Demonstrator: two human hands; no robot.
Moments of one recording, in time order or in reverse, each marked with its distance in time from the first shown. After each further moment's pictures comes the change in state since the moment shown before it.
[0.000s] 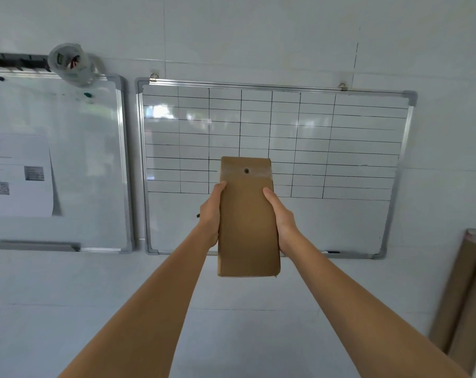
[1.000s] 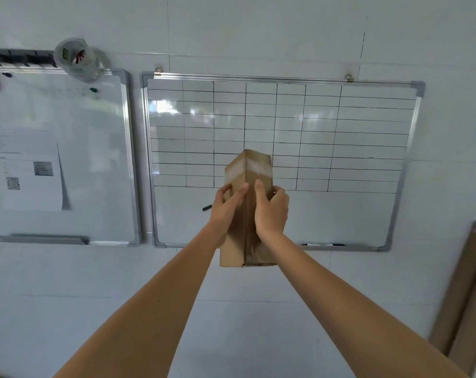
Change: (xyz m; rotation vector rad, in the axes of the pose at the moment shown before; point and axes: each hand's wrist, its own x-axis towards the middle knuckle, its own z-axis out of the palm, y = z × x) left_hand -0.018 -0.010 0.005 0.200 0.004 0.117; right_hand -0.017 0.015 0.051 -0.352 0.395 -0.422
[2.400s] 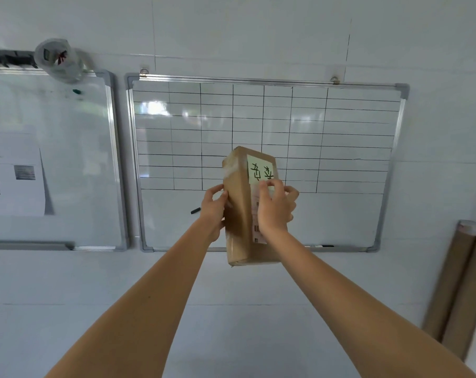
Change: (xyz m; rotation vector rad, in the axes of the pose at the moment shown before) left_hand 0.025 -0.003 0.014 -0.112 0.033 -0.095; right_hand 0.030 0.007 -0.025 -0.153 0.065 -0.090
